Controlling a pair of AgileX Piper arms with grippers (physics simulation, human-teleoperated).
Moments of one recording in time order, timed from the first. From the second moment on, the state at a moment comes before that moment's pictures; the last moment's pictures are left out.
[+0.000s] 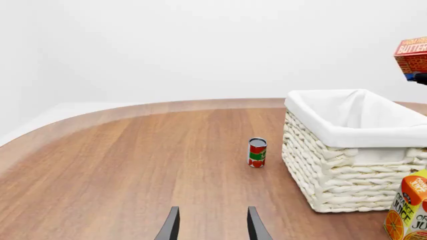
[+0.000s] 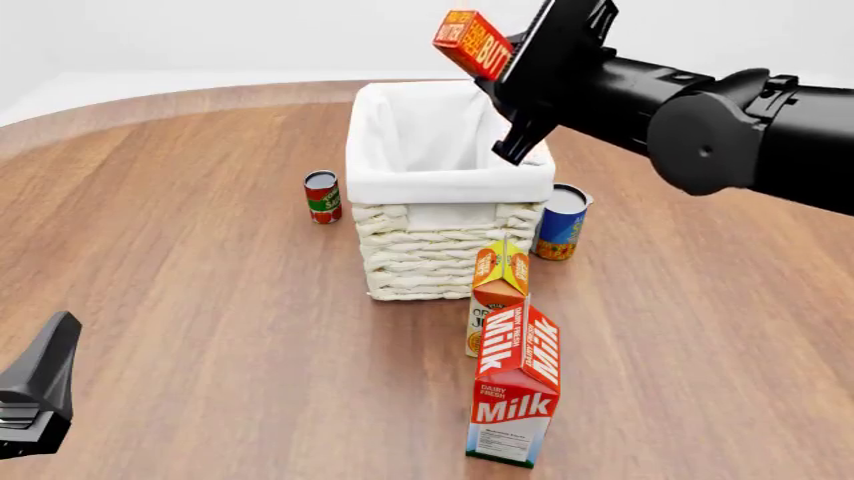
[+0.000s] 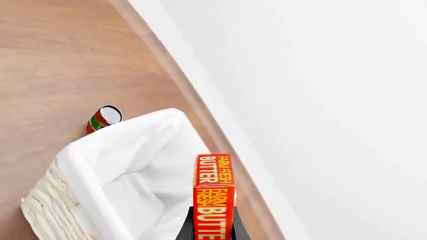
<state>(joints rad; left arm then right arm) 0.00 0.00 0.00 0.00 0.00 0.51 1.47 -1.10 -0.12 -0.80</state>
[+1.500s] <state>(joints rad) 0.00 0.00 0.00 0.00 0.00 0.54 1.72 -1.28 -0.13 -0.67</state>
